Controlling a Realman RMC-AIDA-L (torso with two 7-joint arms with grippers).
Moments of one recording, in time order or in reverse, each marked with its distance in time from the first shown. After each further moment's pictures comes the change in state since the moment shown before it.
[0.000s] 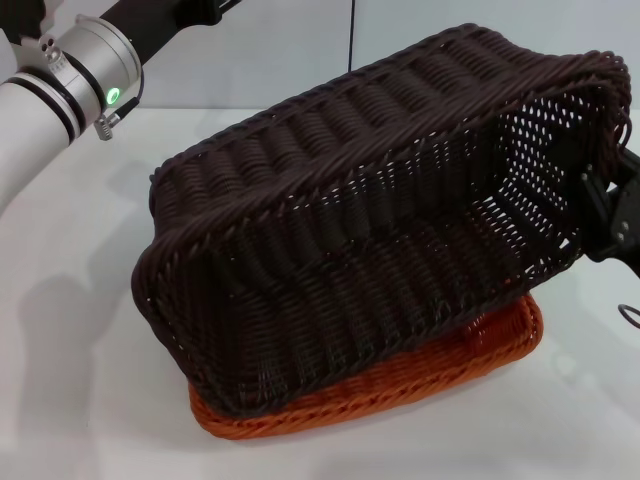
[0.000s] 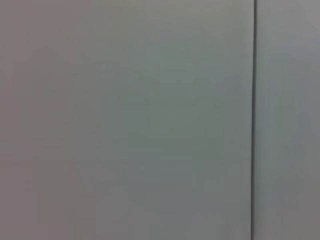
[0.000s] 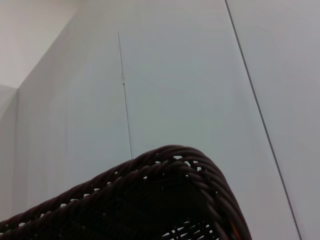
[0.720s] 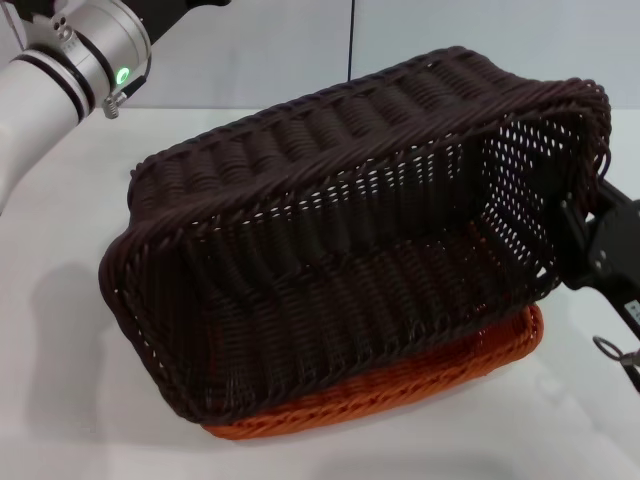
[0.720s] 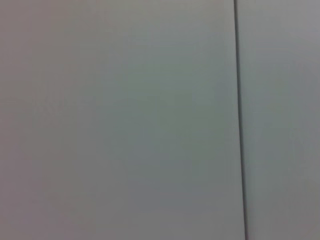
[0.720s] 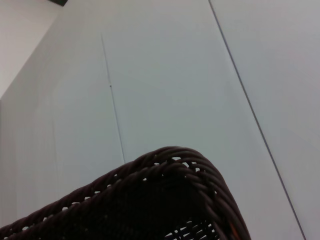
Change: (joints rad) left arm -0.039 0.005 -0.004 -0.003 -0.002 -0.004 0.053; right arm -0.026 0.008 0.000 0.138 0.001 0.009 -0.075
